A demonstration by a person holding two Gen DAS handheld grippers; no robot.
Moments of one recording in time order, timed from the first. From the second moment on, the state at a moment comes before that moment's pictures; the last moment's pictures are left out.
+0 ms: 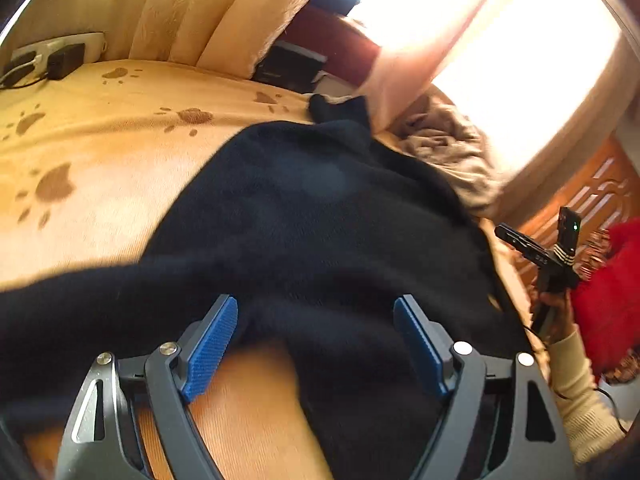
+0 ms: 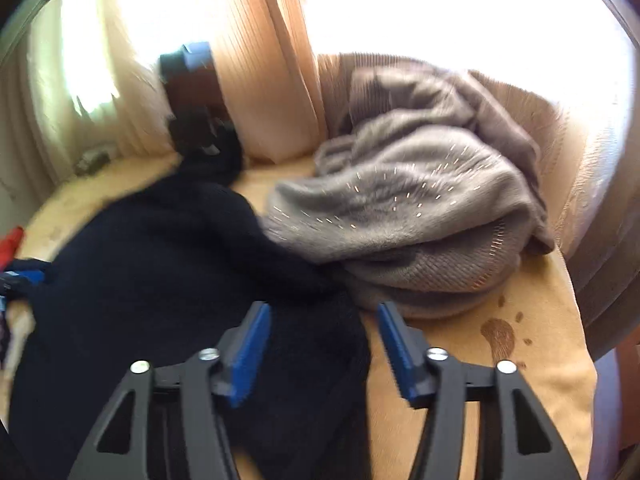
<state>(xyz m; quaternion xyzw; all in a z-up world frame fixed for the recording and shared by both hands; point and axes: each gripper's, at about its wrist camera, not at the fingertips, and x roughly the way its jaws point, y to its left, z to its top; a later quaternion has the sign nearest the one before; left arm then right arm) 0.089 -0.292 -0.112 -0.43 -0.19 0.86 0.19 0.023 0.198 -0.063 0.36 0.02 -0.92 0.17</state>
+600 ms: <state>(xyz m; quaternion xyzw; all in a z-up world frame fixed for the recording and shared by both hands) 0.212 -0.261 -0.132 -0.47 -0.20 0.82 0.25 0.215 0.202 -0.074 0.34 -0.07 -0.90 0.26</state>
